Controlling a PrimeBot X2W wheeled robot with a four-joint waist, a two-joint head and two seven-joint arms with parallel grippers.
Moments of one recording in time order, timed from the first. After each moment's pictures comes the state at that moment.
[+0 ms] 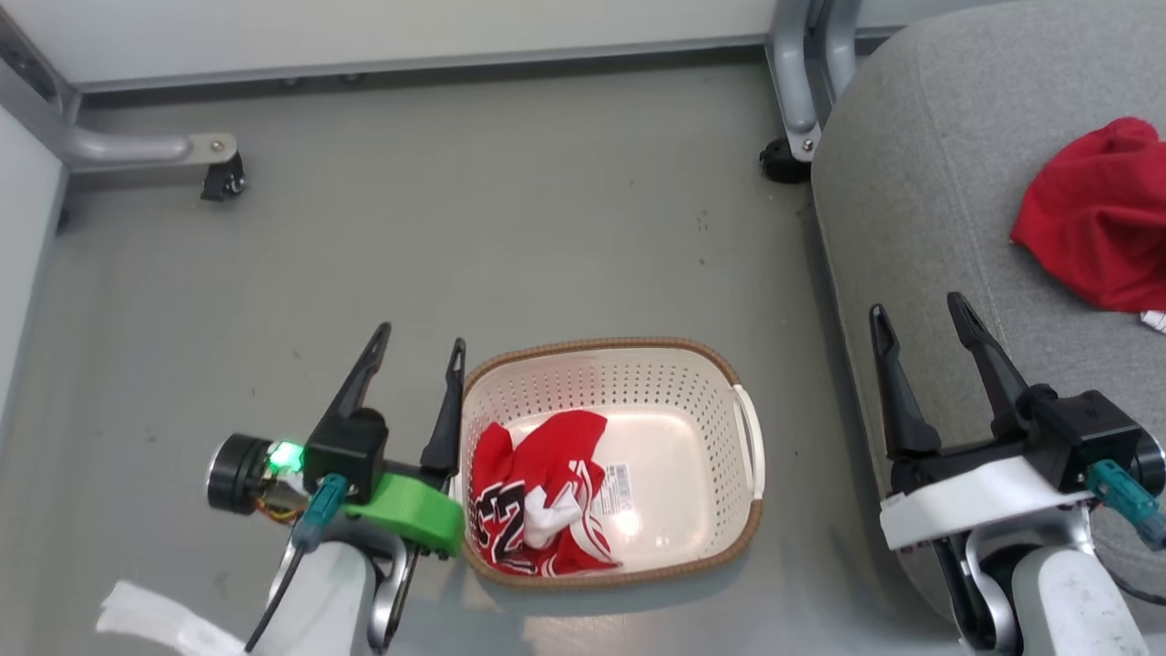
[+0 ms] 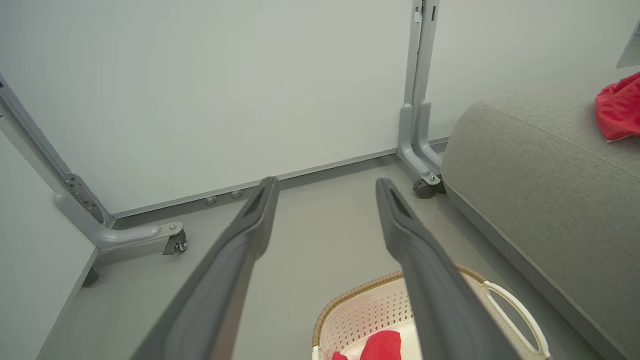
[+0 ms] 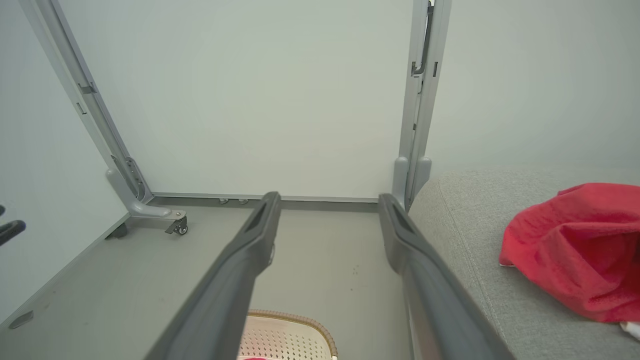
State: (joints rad) left arm -0.25 0.07 -0.25 0.31 -0.07 -0.05 -0.26; right arm -0.05 -0.05 0.02 -0.14 0.09 0.13 -0.07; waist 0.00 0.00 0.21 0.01
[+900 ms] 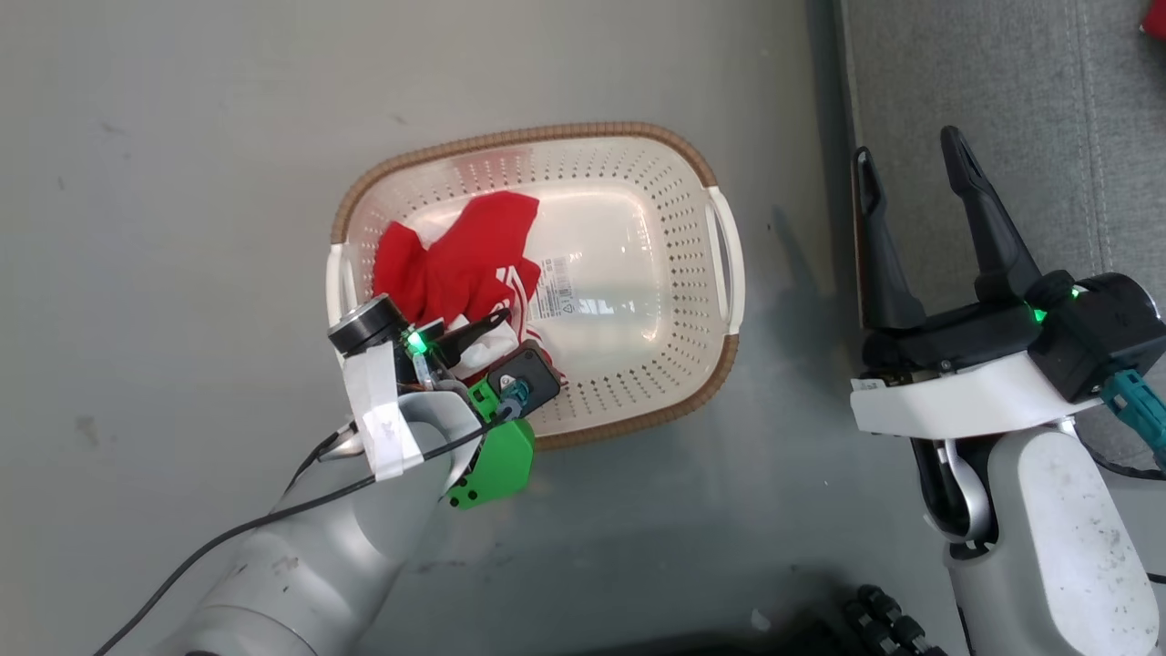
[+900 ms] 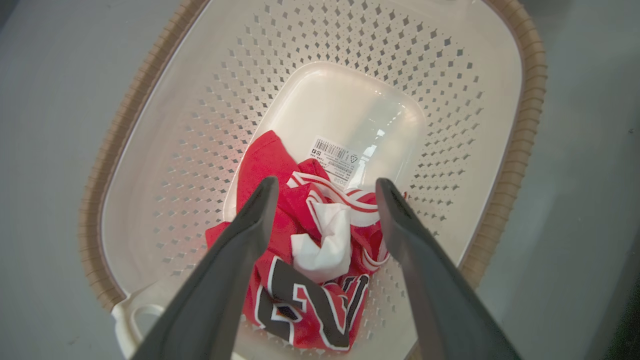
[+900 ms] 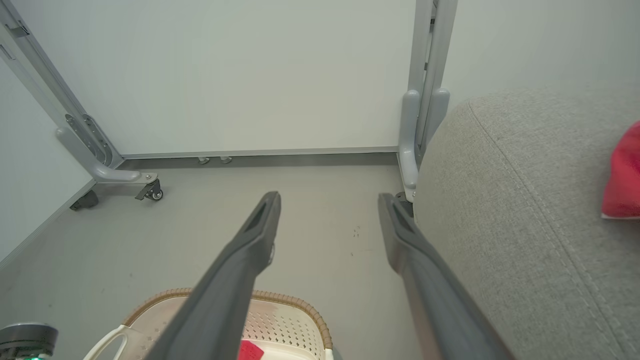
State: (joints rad) left arm -0.82 0.05 -0.84 1.07 0.08 -0.13 -0.19; right arm -0.30 -0.05 0.09 -0.12 0.12 0.13 -0.19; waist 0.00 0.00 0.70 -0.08
